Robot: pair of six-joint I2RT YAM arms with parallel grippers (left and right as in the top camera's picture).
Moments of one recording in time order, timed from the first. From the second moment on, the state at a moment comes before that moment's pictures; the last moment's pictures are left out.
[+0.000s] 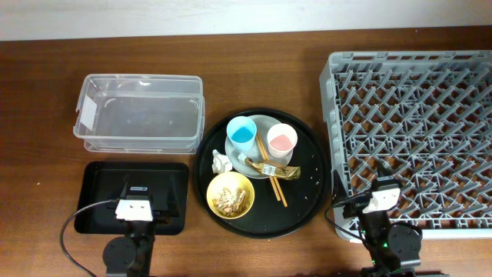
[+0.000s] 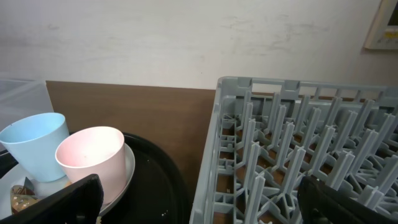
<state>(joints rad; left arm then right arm) -0.05 0.01 0.02 -0.08 0.00 0.02 0.07 0.01 0.01 -0.07 -0.06 0.00</state>
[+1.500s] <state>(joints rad) -0.05 1.01 1.02 -0.82 0.76 -0.10 0.07 0.01 0.01 -0.07 -0.06 0.00</state>
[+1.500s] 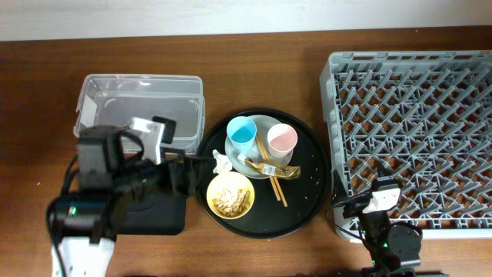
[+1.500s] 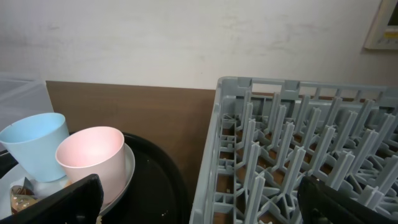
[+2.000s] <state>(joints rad) -0.46 1.25 1.02 -0.82 0.12 -0.51 0.07 0.01 0.01 -0.07 -0.06 0.00</state>
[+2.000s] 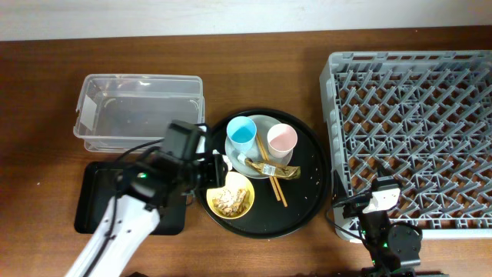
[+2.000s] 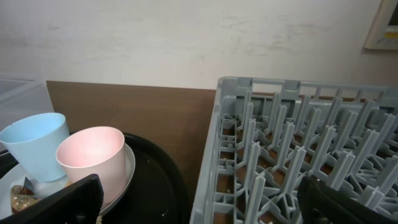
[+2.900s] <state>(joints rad) -0.55 1.72 1.02 -0.58 -0.14 -0.62 0.07 0.01 0.01 -0.07 -0.06 0.00</state>
